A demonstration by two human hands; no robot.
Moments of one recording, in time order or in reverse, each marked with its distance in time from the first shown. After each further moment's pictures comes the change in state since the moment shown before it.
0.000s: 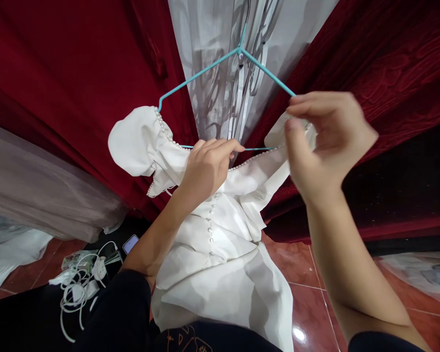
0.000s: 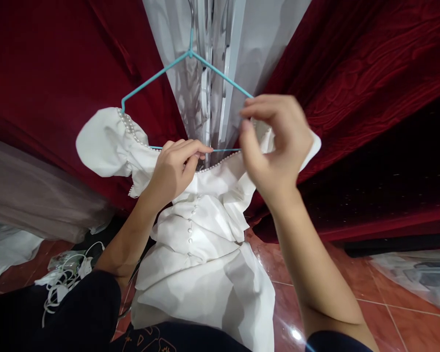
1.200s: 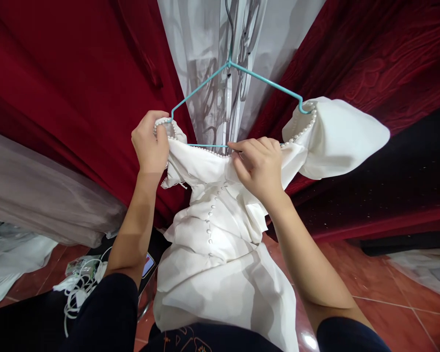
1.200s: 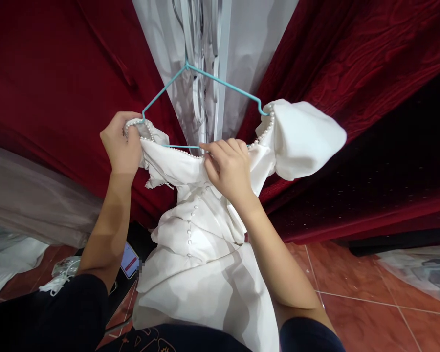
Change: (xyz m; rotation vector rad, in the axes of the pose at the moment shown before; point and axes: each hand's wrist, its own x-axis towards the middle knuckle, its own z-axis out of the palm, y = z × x) left_hand 0.017 -0.097 -0.044 0.159 0.525 -0.285; right_hand -0.050 0.010 0.040 -0.353 -0.291 0.023
